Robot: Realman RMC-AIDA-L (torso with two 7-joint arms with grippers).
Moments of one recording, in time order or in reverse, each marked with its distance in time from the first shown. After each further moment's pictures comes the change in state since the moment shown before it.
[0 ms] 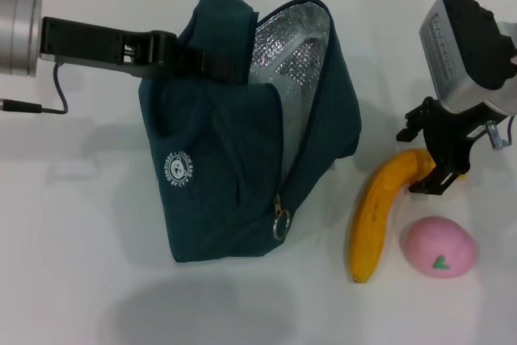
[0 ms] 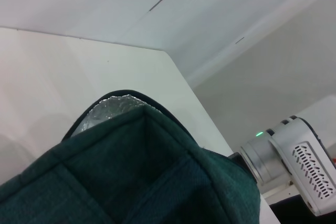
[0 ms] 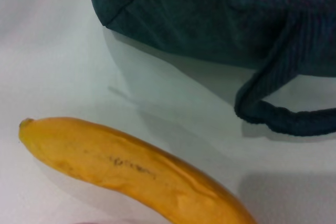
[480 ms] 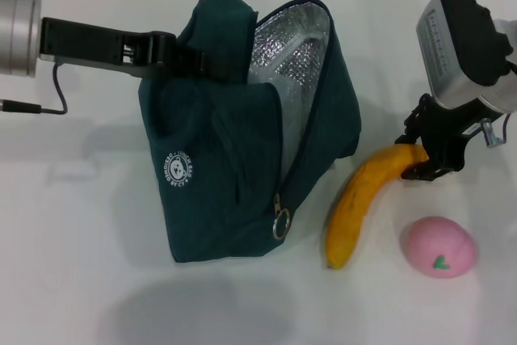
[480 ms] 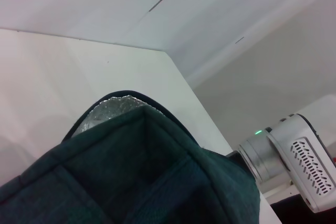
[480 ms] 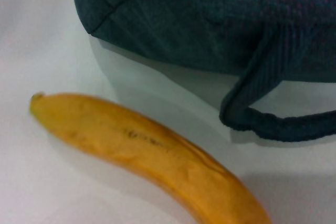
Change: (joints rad) left arm 0.001 0.000 0.000 0.000 0.000 -0.001 0.007; right arm 0.005 0.001 -0.001 0.011 0.009 0.022 0.018
